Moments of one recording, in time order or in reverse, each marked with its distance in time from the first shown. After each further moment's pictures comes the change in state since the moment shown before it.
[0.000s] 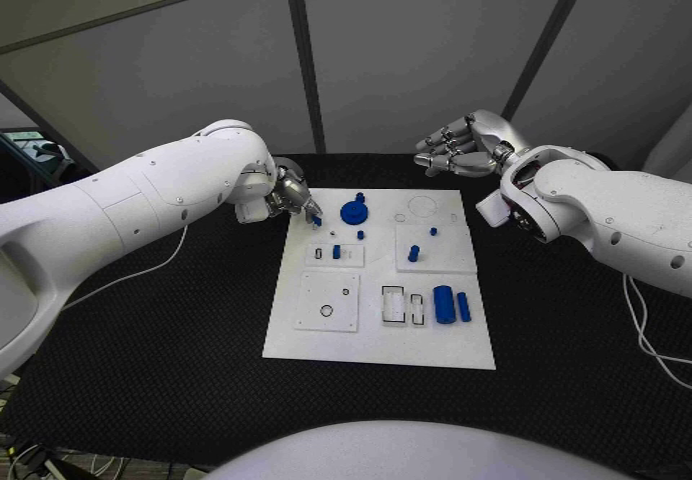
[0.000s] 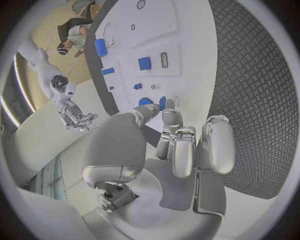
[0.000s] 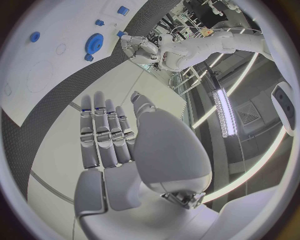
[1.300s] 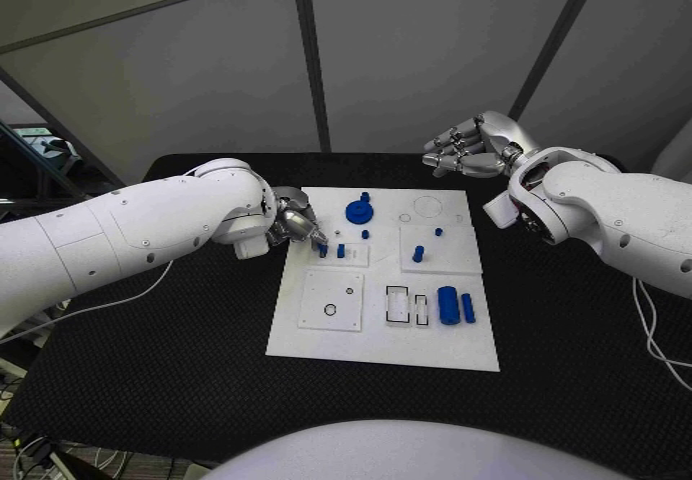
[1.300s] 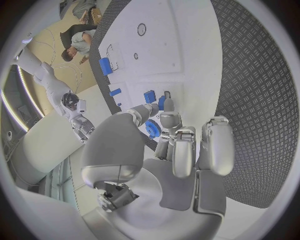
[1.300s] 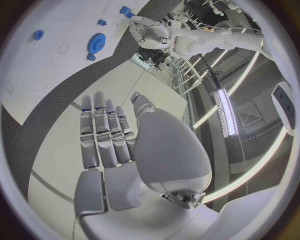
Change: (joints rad) left arm -0.046 -0.186 -0.064 0.338 -0.006 -0.166 0.005; left_hand -0.026 -0.018 0.012 -0.018 0.032 0.027 -0.005 0.001 0.008 0.033 -0.006 0.029 0.038 0.000 -0.007 0.005 0.000 0.000 0.001 -0.006 0.015 0.000; right arm 0.000 0.002 0.000 -0.010 0.000 0.004 0.000; right_hand -0.005 0.005 -0.003 0.003 0.000 0.000 0.000 0.000 0.000 0.000 0.000 0.000 0.000 0.000 0.000 0.000 -0.001 0.000 0.000 0.000 -0.004 -0.002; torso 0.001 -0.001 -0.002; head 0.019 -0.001
